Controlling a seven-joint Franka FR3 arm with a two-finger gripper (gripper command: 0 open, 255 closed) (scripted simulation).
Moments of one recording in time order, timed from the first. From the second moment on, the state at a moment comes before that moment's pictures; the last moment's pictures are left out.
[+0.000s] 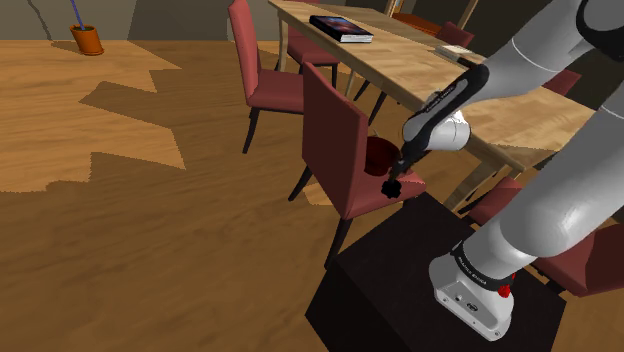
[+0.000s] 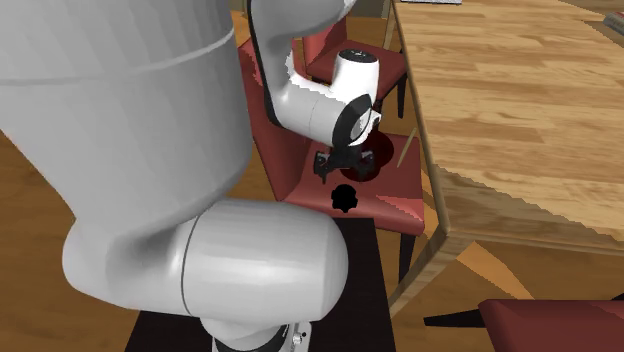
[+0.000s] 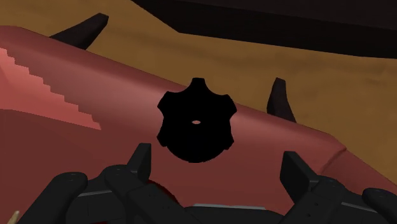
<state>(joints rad) -0.10 0.10 -0.34 -2.76 0.13 2.86 -0.62</state>
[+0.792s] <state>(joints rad) -0.31 0.39 -0.09 -2.66 0.43 3.04 -0.89</state>
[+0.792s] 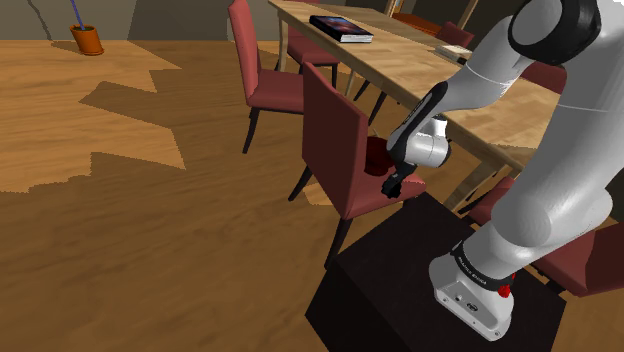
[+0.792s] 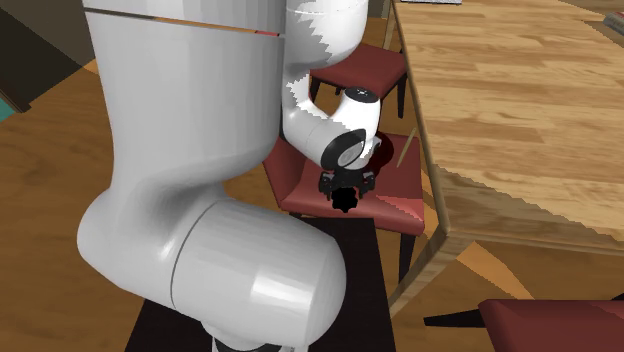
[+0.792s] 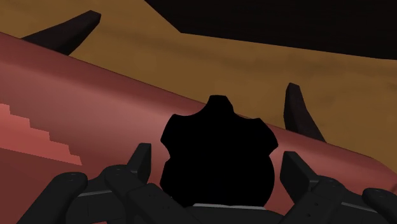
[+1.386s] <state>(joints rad) -0.31 0.39 -0.09 -2.66 0.43 3.04 -0.89</state>
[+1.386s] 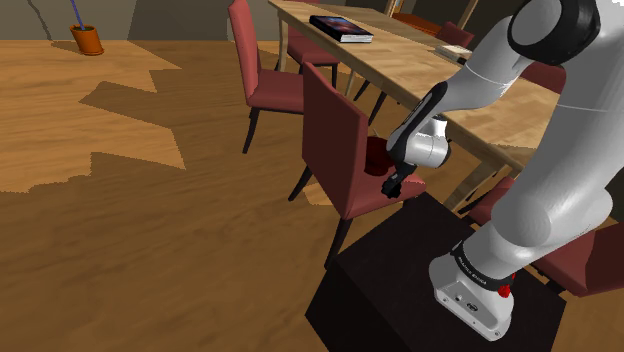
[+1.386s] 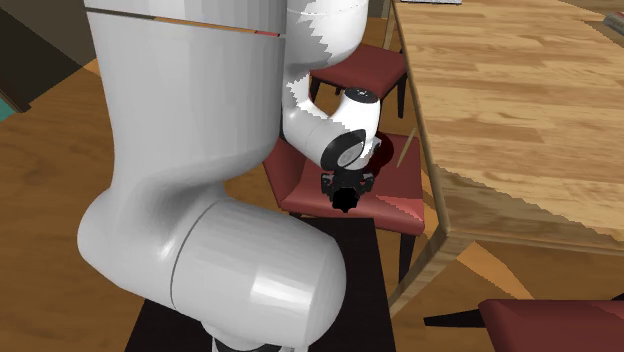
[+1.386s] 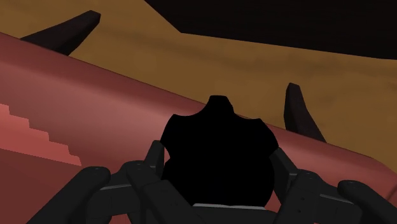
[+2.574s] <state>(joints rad) -0.15 0.20 -0.28 -2.72 0.28 2.90 -0.76</state>
